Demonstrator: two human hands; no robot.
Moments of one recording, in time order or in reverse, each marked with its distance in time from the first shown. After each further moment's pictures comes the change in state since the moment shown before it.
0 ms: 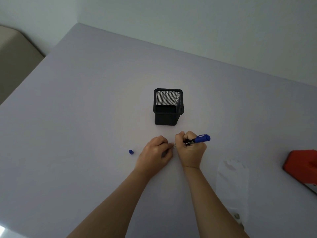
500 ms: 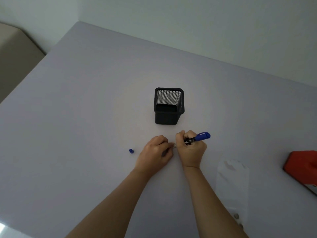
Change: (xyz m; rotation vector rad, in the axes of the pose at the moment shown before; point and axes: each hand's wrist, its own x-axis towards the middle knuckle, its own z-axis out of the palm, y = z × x) left_hand 0.000 0.000 0.000 0.004 0.004 0.000; right_hand 0.000 0.000 0.003 0.010 0.011 0.030
